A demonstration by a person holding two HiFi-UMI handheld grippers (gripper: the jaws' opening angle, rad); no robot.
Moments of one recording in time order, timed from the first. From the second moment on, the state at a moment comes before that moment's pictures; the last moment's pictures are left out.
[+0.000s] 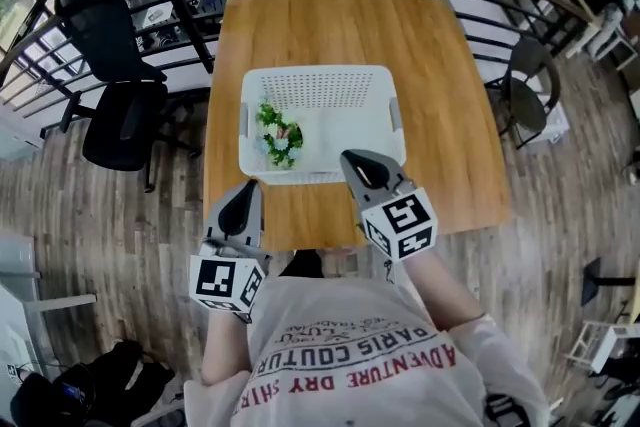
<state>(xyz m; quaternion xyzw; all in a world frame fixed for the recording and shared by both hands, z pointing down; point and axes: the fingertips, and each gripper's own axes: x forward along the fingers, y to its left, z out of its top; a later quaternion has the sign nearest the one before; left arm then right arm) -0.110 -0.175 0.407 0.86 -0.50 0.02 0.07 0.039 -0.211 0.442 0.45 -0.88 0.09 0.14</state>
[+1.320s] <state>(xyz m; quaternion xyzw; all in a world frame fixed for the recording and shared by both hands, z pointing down) -0.167 -0.335 0.481 0.86 -0.49 0.03 0.13 -0.012 -0.360 0.672 0.33 -0.75 0.38 0.43</state>
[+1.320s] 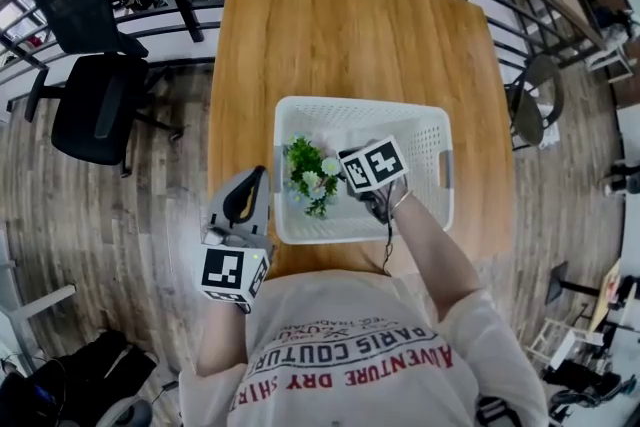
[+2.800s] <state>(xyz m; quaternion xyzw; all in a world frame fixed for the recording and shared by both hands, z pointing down) -0.089 -0.303 0.445 0.84 -0.53 0.05 0.09 0.029 -0.355 0.592 0.30 -0.81 0.29 0.40</state>
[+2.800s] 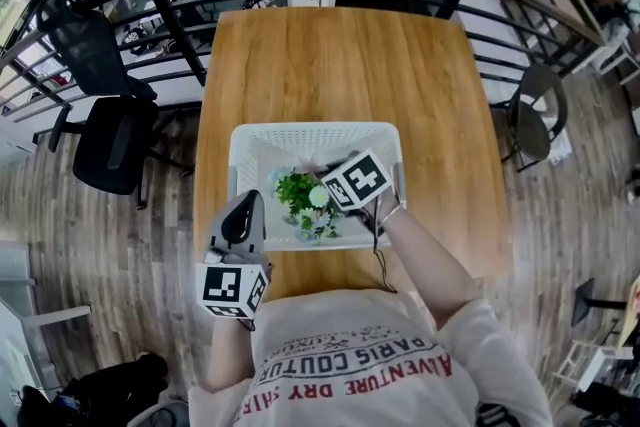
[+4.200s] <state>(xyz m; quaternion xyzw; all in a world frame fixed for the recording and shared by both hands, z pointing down) 0.248 -0.242 0.438 0.88 -0.46 0.04 0.08 0.362 -0.309 0.548 0.37 -0.83 0.29 0.31</state>
